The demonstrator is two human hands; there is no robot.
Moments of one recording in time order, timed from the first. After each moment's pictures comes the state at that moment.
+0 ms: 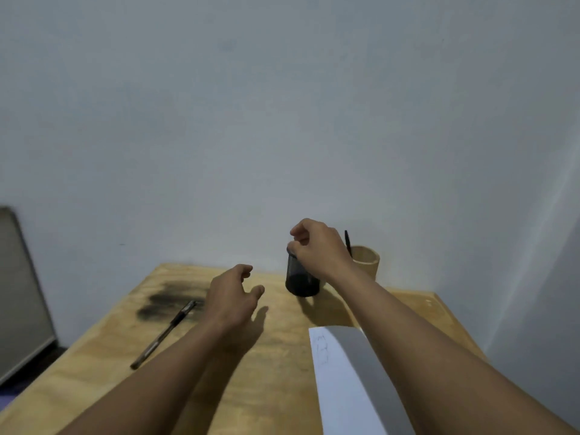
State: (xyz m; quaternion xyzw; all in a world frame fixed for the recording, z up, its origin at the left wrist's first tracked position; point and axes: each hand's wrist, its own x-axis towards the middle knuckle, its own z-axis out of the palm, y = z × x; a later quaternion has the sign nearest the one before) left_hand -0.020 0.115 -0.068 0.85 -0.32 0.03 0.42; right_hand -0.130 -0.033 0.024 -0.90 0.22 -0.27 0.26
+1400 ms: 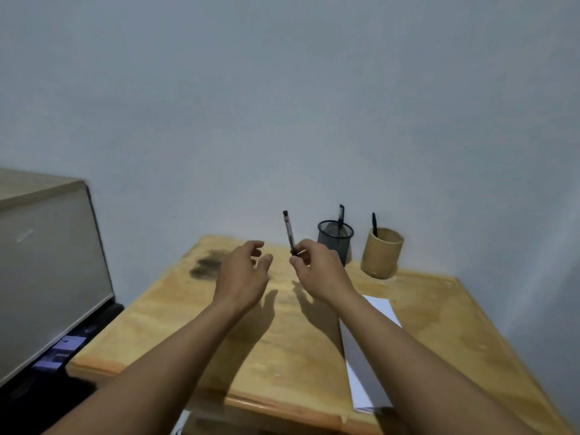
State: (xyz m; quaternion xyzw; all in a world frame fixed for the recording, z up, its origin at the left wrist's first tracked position) left_hand -0.058 0.190 -0.051 0.82 -0.30 0.07 0.49; right_hand -0.150 0.055 -0.030 -0.90 0.20 -0.25 0.30
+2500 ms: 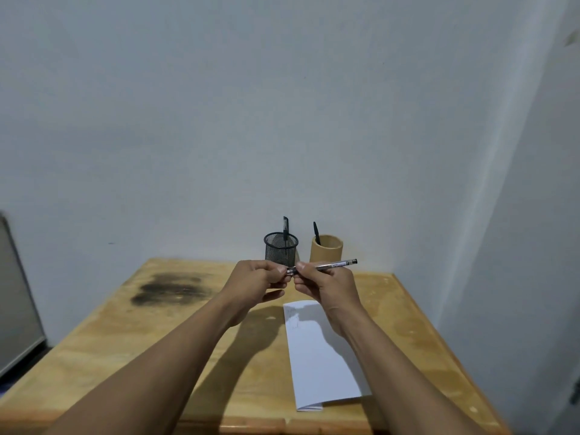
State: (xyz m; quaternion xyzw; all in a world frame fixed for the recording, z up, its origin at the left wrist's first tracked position) left_hand -0.125 0.120 -0.017 0.61 -0.30 -0.32 0.66; right_hand -0.245 0.010 -0.026 -0.57 0.20 -0.37 0.71
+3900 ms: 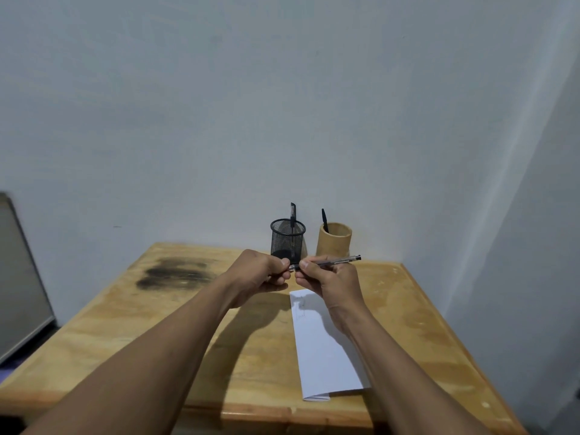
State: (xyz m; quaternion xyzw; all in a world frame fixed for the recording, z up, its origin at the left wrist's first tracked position) left_hand -0.107 0.116 -0.022 0.63 -0.28 -0.37 0.62; right_hand -0.238 0.016 -0.040 -0.57 0.20 -0.38 0.71
